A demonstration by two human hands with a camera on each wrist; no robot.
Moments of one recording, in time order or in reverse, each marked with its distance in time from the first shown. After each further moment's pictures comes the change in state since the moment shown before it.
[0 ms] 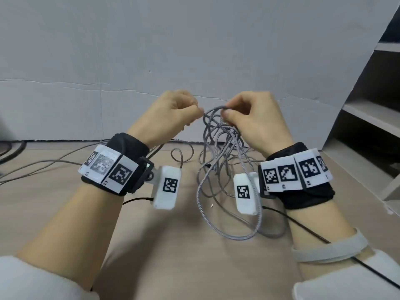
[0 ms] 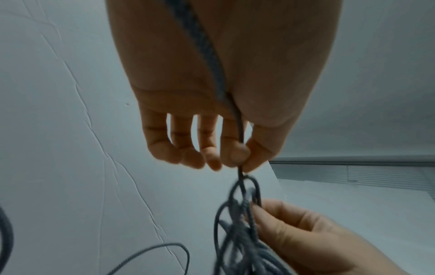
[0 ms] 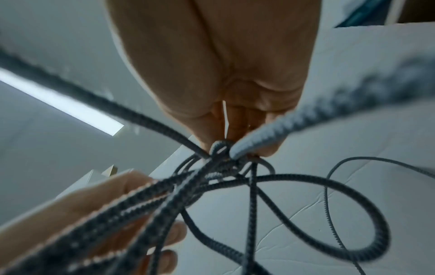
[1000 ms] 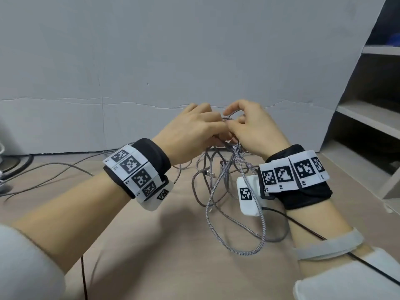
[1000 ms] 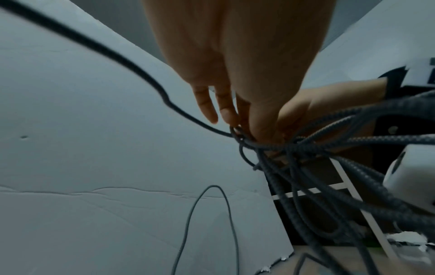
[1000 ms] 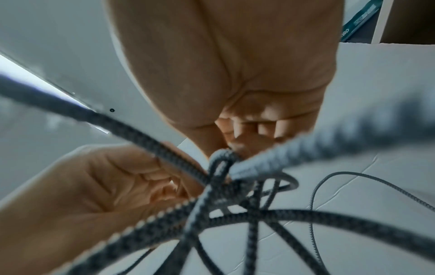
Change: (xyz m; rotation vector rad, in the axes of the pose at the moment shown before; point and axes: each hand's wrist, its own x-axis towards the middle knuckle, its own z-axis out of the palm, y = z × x) left_hand 0.006 0.006 0.033 0.769 -0.062 0.778; right_hand 0.000 0.009 -0.011 -0.023 -0.123 0.102
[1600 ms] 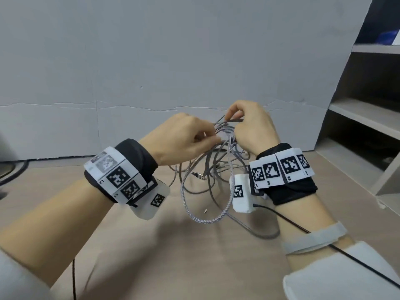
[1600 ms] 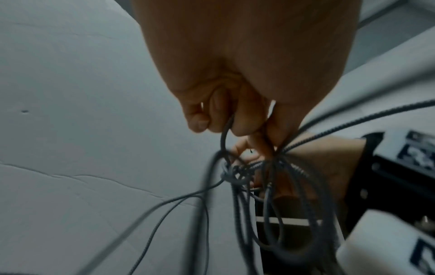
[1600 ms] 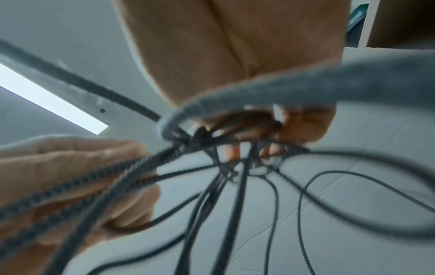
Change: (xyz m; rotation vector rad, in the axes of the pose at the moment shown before) left_hand 0.003 0.015 -0.025 -0.296 -0.172 -0.278; right_hand 0.001 0.008 -0.005 -0.149 0.156 0.049
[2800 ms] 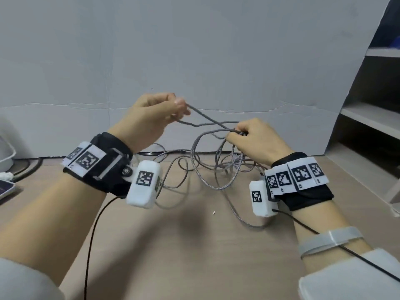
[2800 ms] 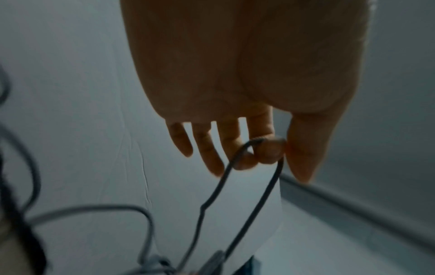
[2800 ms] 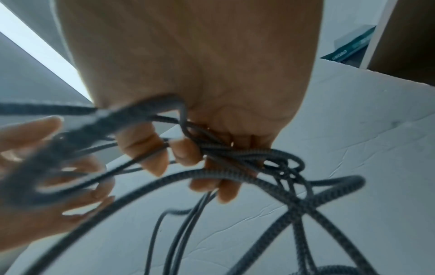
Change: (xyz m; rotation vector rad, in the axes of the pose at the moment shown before) left_hand -0.022 -0.056 -0.032 -1.044 0.220 -0.242; right_hand -0.004 0.007 0.003 -0.043 -0.244 -0.066
